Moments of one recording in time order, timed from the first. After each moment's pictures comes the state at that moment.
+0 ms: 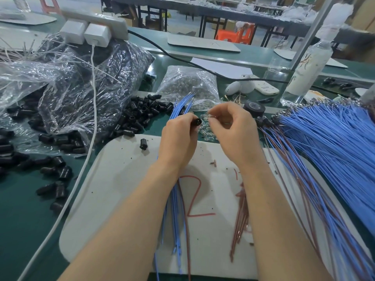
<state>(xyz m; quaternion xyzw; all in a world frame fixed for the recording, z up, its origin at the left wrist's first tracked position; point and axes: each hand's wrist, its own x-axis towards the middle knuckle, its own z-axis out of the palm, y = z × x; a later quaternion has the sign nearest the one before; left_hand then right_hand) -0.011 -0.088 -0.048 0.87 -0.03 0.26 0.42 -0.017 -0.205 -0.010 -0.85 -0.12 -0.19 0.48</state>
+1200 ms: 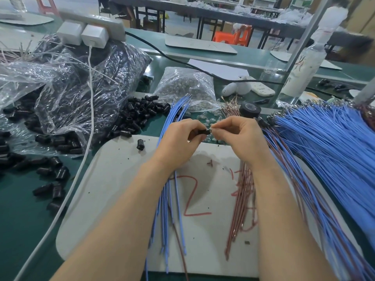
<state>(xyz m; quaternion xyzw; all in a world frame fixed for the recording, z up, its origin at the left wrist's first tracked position) -0.014 -0.083 -0.044 0.88 -0.15 0.18 0.42 -0.006 -0.241 -0.020 -0.83 -0.11 -0.08 0.54</state>
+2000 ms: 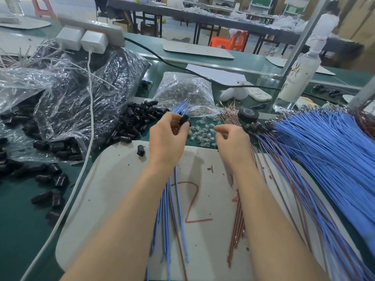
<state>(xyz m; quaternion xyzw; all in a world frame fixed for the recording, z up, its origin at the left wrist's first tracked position) -0.009 -0.075 -0.044 0.80 0.03 0.26 0.54 0.012 -0.220 -0.039 -0.92 -0.01 -0.15 0.37</state>
